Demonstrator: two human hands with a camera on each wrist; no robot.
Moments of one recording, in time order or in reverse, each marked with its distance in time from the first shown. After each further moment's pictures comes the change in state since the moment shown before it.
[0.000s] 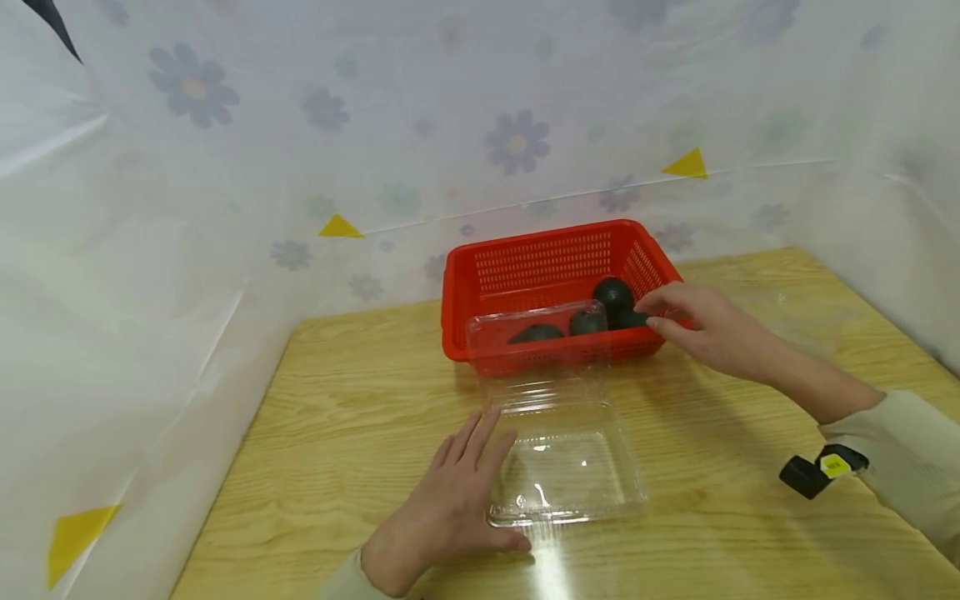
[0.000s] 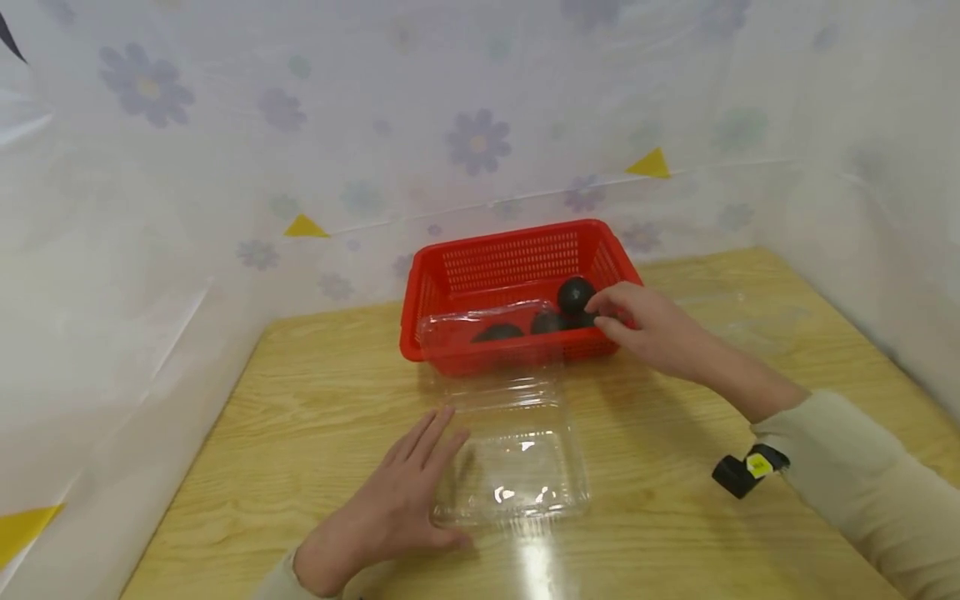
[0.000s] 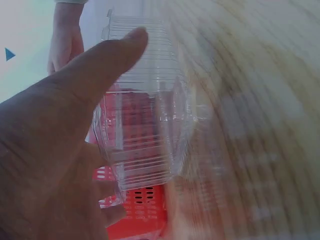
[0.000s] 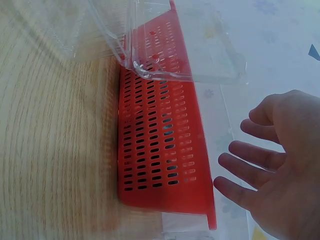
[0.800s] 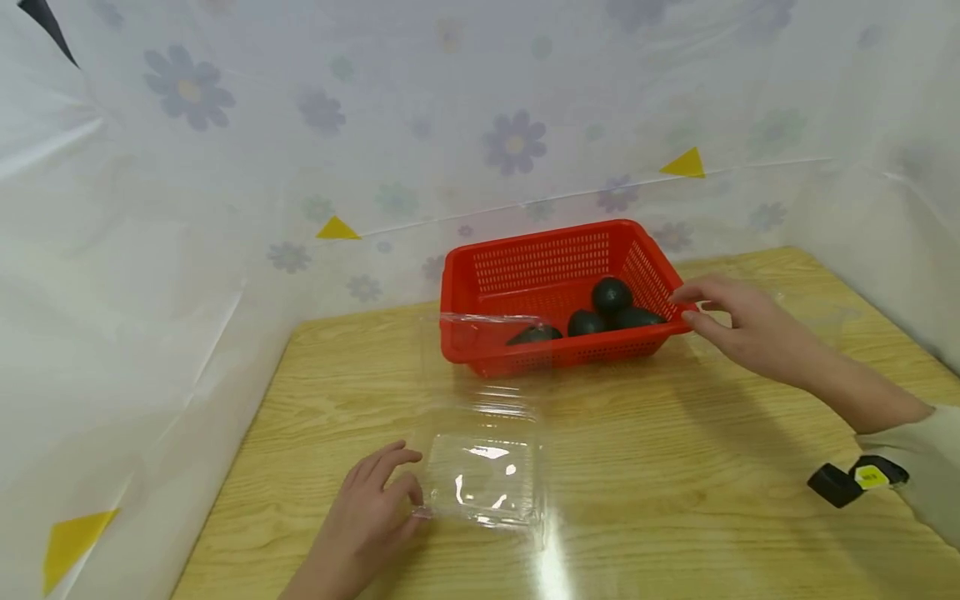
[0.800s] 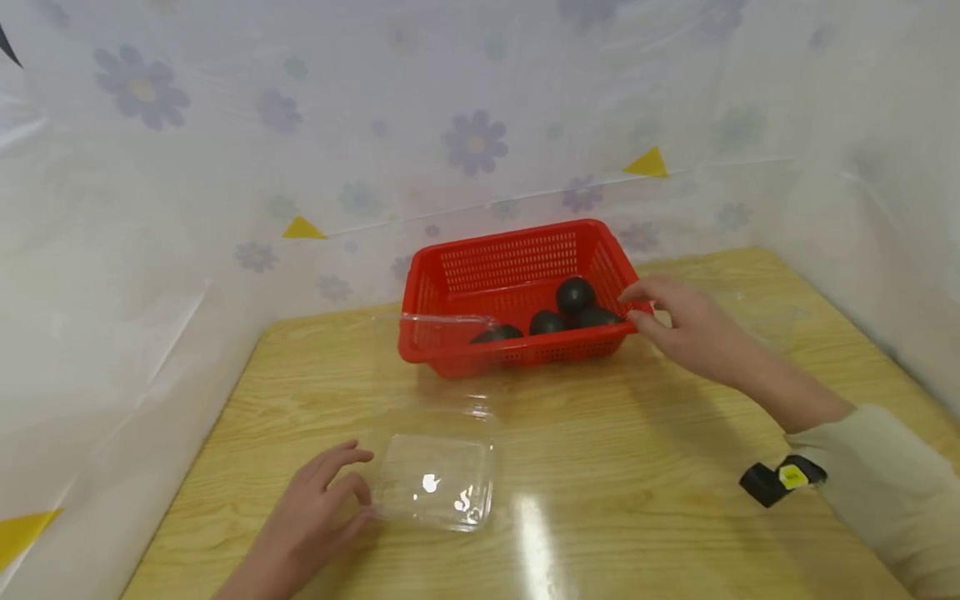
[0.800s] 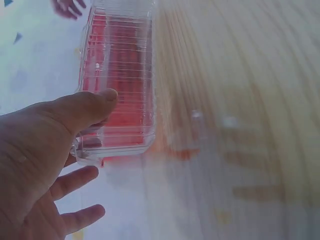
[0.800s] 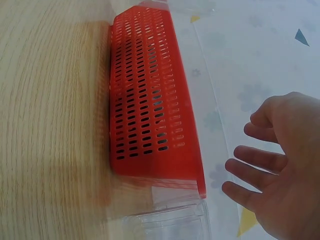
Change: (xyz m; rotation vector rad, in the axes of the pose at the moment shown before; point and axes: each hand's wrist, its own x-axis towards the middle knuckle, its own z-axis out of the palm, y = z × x) left_hand -0.064 -0.064 0.004 0.110 0.544 0.104; right_hand -0.020 0.018 -0.013 -0.049 0.159 -0.016
